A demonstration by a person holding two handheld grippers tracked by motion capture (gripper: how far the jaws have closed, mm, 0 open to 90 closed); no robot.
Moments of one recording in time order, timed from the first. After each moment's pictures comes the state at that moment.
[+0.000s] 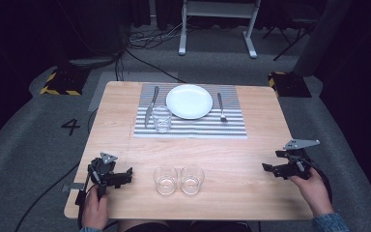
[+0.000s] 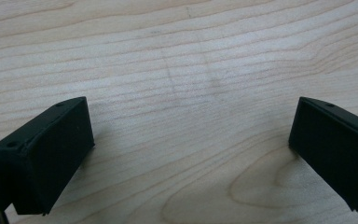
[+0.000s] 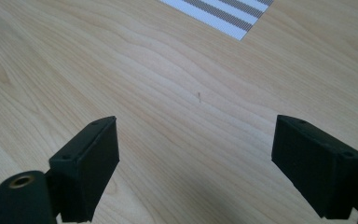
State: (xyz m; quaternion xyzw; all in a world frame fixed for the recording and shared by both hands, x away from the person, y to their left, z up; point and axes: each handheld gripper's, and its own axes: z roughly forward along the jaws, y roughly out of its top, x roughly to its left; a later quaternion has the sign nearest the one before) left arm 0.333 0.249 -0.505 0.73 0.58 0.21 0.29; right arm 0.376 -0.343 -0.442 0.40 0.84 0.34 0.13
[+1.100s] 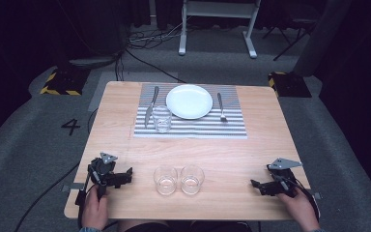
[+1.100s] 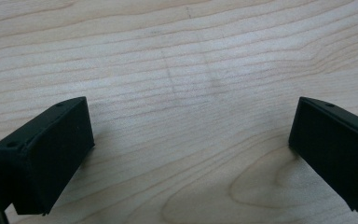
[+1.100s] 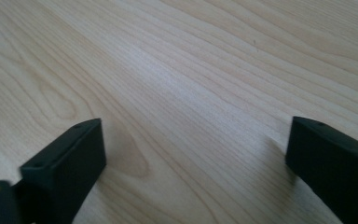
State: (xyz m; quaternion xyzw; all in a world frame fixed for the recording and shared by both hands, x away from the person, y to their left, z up) left arm 0.333 0.249 -0.505 0.73 0.58 0.21 0.29; right arm 0.344 -0.315 -0.502 0.39 0.84 0.33 0.17
